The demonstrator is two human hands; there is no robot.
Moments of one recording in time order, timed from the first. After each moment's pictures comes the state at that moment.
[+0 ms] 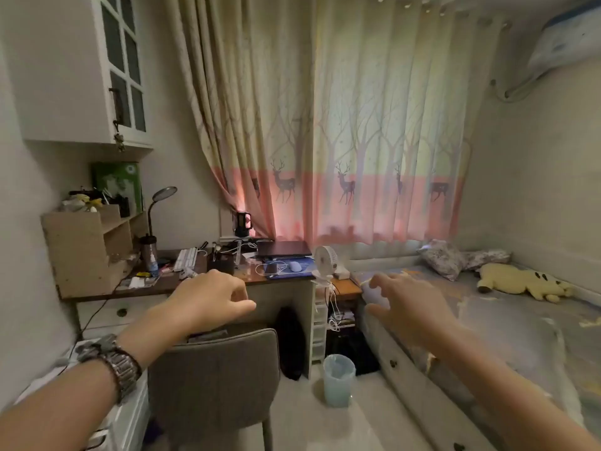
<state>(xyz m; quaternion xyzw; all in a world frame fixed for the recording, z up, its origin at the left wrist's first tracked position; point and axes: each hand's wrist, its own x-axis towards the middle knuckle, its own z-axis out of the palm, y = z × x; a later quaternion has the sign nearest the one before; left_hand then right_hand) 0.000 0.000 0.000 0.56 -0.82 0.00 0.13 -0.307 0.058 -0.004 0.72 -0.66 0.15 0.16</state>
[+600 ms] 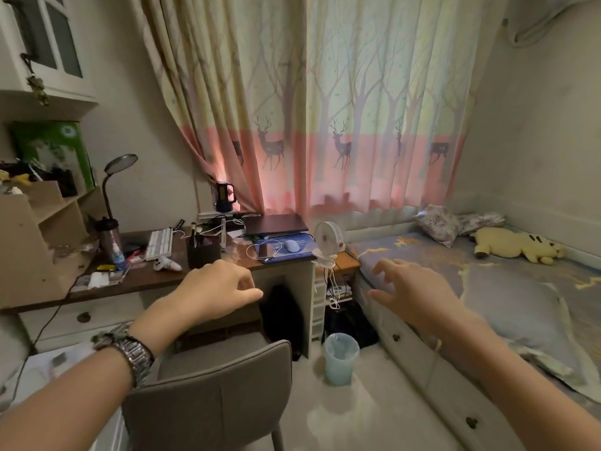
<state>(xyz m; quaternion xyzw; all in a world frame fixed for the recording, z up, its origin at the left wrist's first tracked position) 0.033 -0.220 -0.030 0.53 -0.84 -0.05 0.10 -0.268 -0.147 -0.044 0.69 -0.69 0.16 0.12</state>
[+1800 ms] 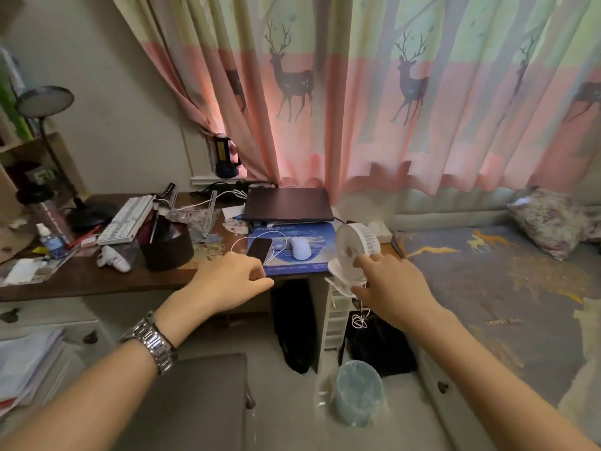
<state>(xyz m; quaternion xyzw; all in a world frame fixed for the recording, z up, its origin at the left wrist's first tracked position) -0.158 -0.650 -0.131 0.62 -0.77 -0.07 0.07 -0.421 -0.632 -0.139 0.79 -0.59 0.12 0.10</state>
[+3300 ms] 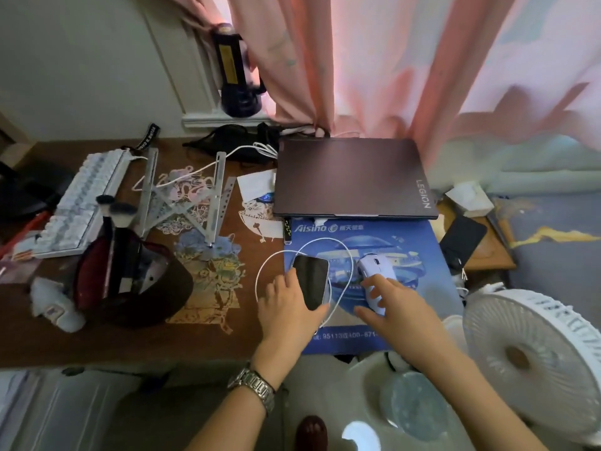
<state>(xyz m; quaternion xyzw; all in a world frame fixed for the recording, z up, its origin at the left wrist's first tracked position) -0.123 -0.984 -0.355 0.76 -0.62 -0.17 0.10 -0.294 -0.978 -0.293 0.72 -0.64 0.08 -0.25</state>
